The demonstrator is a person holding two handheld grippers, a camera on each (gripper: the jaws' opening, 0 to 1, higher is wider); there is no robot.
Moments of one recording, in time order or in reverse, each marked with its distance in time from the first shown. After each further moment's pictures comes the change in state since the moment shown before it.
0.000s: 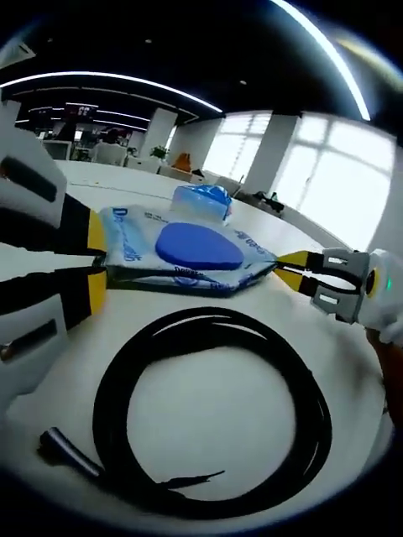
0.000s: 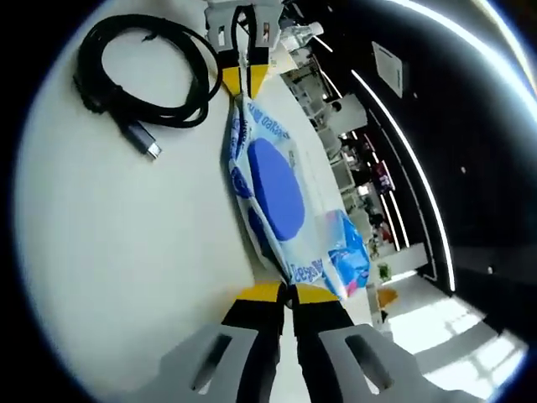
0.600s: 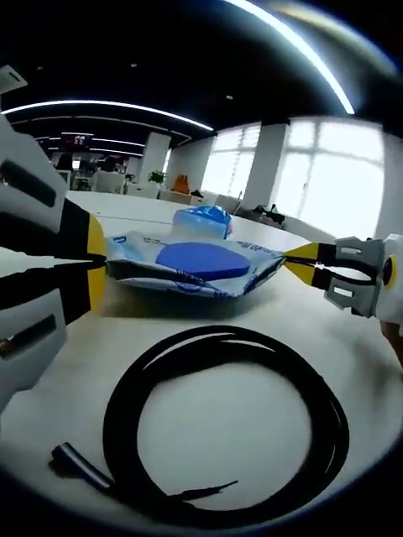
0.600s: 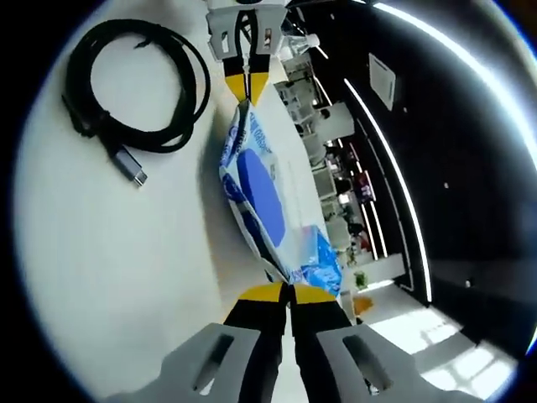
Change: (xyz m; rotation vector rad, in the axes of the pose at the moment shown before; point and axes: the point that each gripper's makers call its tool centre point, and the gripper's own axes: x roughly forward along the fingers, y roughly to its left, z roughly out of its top) left arm -0.007 0.019 0.002 0.089 0.042 0.110; right arm -0.012 -0.021 0.021 -0.076 -0.014 -0.108
